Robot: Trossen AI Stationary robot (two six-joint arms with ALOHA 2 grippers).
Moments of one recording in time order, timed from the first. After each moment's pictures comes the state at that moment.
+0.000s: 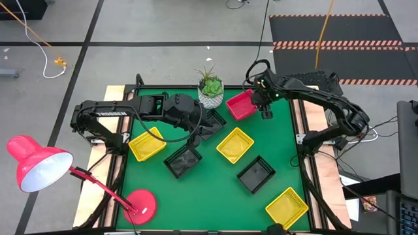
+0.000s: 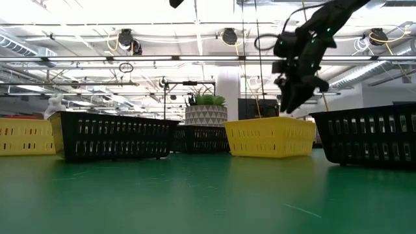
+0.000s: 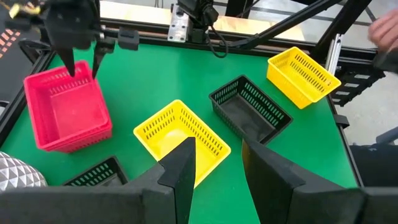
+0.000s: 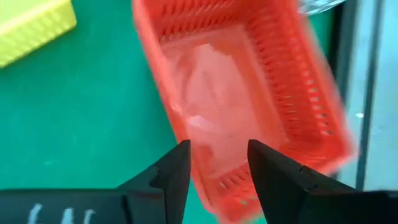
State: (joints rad) left arm 0.02 1.54 1.61 -0.68 0.08 -0.09; right arm -0.76 1.39 0.96 -0.68 -0.18 -0.91
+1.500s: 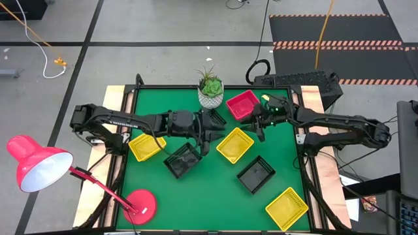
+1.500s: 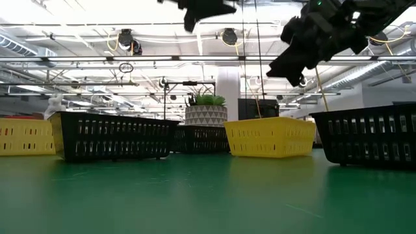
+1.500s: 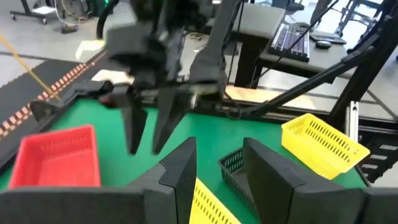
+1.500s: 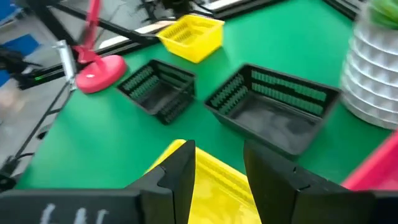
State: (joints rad) left arm -0.02 1.54 1.16 0.12 -0.05 -0.12; right arm -0.41 1.02 0.53 0.03 -0.47 0.11
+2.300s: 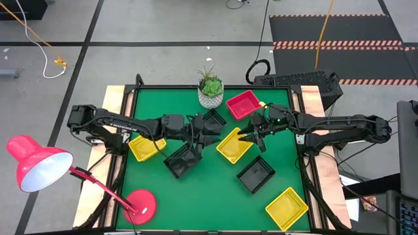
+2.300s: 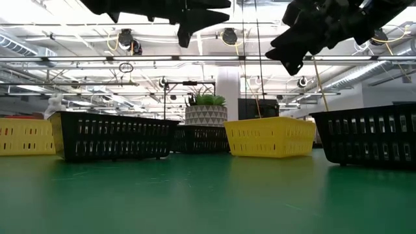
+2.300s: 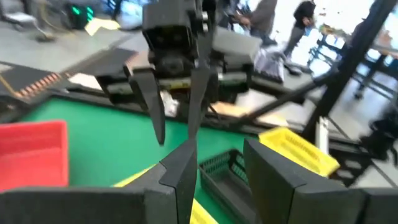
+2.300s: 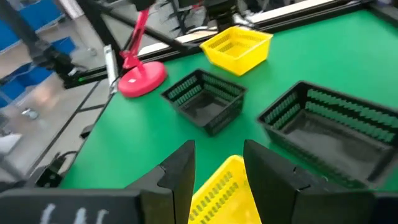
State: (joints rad) left arm -0.02 1.50 0.92 0.44 0.05 -0.20; right arm -0.21 1.00 0.53 0.10 -0.39 0.19
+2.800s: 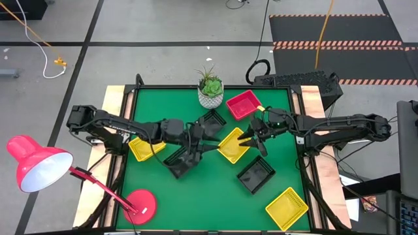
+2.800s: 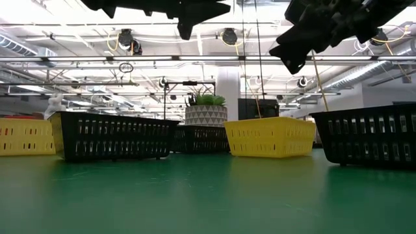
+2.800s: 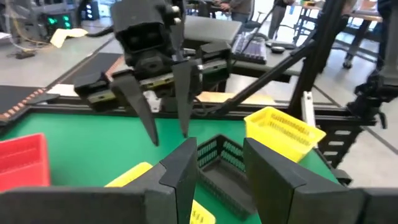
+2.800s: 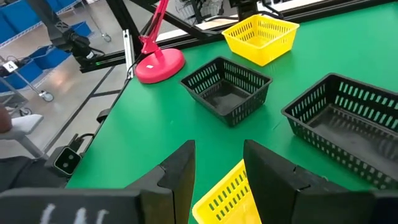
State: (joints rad) left arm -0.08 1.50 0.92 0.43 0.05 -0.08; right arm -0.15 1.00 0.53 0.08 -0.39 0.17
